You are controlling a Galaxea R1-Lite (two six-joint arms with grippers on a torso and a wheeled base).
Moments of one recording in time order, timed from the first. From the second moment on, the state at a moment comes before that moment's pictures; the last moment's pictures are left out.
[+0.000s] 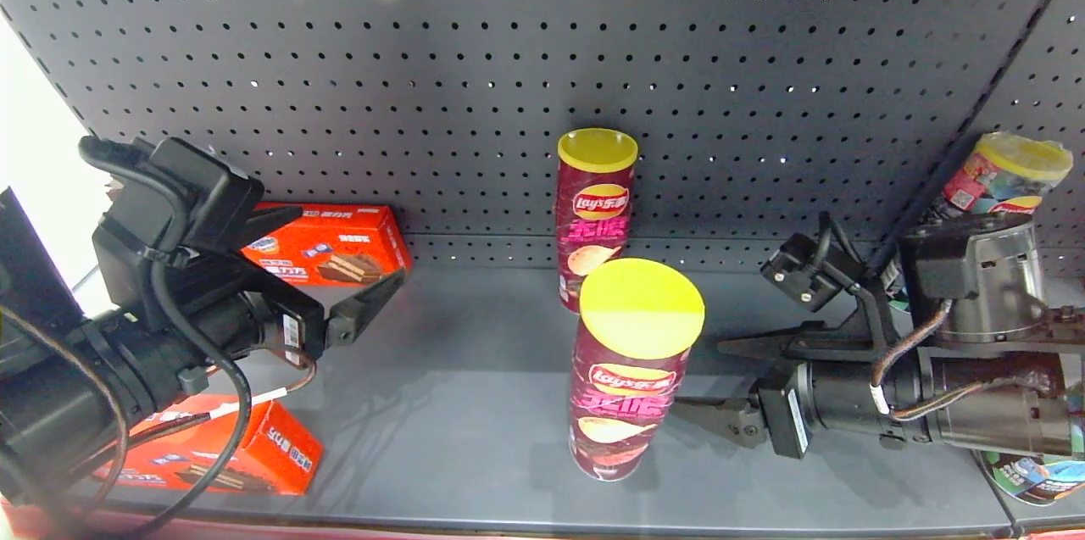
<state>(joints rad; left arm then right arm) -0.38 1.35 -0.55 -0.76 0.02 0.32 0.61 1.52 -0.77 -0.28 0.21 -0.04</state>
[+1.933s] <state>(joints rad) -0.38 0.62 -0.23 -0.55 0.02 0.28 0.59 0.58 -0.32 -0.35 0.16 -0.08</state>
